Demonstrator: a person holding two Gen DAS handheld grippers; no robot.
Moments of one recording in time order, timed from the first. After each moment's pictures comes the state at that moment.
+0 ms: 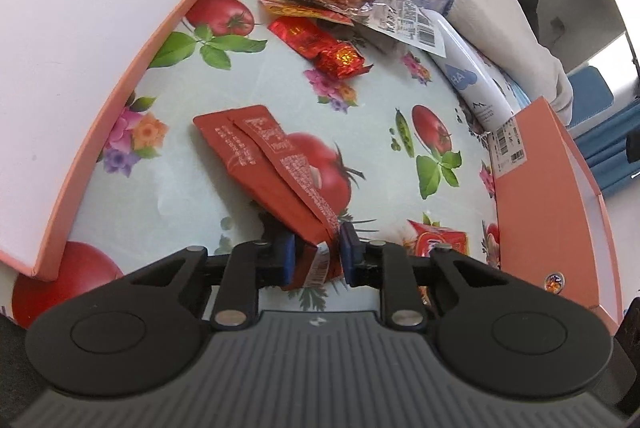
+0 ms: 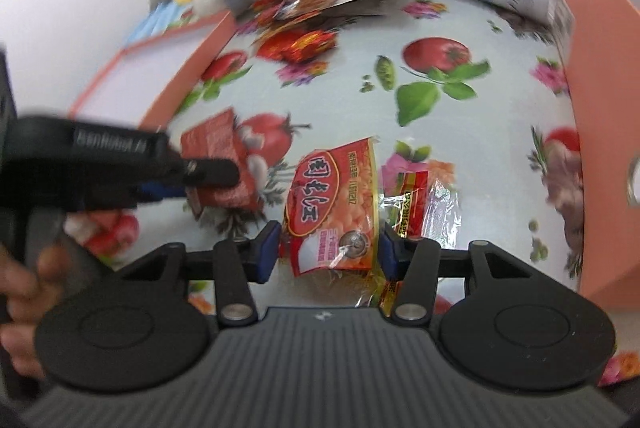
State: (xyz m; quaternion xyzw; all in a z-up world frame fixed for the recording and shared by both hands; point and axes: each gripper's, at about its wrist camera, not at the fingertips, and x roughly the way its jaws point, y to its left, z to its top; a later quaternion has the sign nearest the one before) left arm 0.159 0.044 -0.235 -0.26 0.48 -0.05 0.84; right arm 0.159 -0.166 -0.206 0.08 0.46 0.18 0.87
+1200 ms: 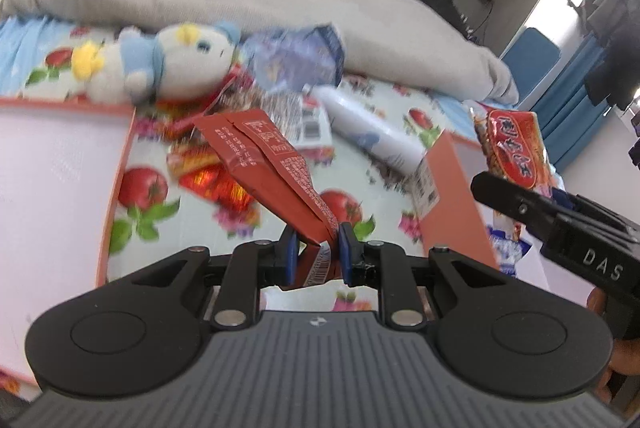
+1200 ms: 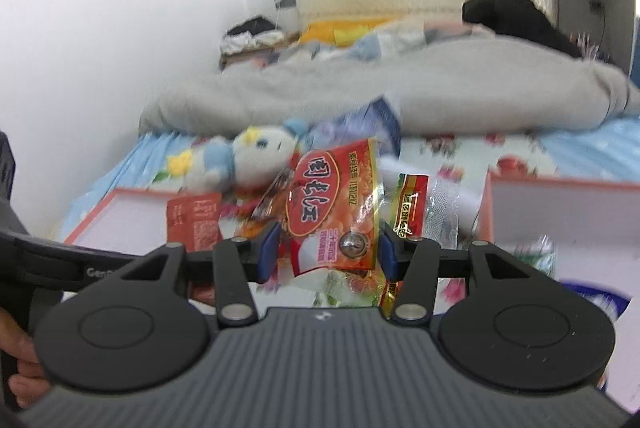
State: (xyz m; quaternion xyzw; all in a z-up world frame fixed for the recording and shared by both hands) left arm 0.190 0.004 -0.089 -0.13 0.40 -0.12 0.90; right arm 0.181 -0.198 -0.043 0.03 0.27 0.13 0.95
